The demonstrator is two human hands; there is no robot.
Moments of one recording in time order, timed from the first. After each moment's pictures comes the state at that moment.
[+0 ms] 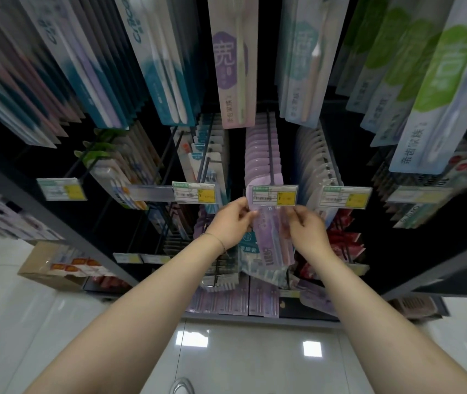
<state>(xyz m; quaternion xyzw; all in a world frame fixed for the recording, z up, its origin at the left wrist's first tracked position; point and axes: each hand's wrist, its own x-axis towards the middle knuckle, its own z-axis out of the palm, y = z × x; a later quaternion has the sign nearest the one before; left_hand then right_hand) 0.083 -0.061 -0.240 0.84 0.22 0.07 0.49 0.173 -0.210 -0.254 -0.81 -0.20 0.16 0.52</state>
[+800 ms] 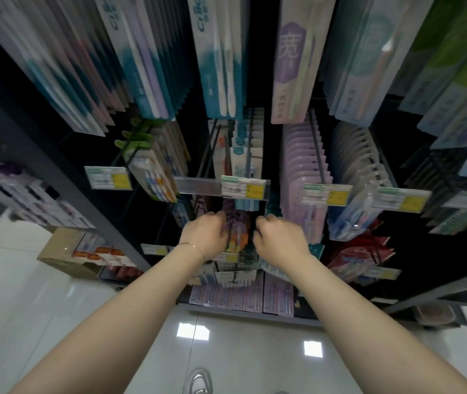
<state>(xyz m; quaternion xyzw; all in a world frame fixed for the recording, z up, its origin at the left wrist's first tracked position) -0.007 0.021 -0.256 0.96 0.26 -0.04 0.13 0.093 -0.127 -0.250 -0.87 -0.49 0.01 0.09</state>
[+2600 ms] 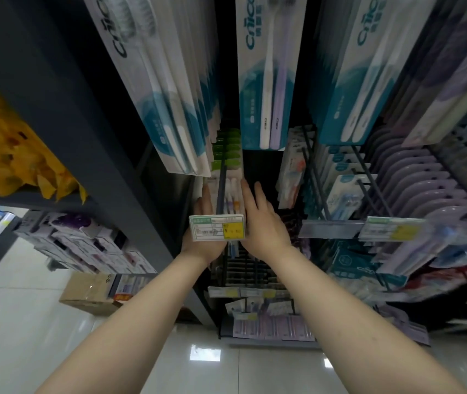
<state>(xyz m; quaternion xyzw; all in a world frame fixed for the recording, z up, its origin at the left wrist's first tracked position) -0.062 0.240 -0.276 0.86 0.34 0.03 0.38 0.032 0.122 -0.263 -0.87 -0.43 0.05 0.24</state>
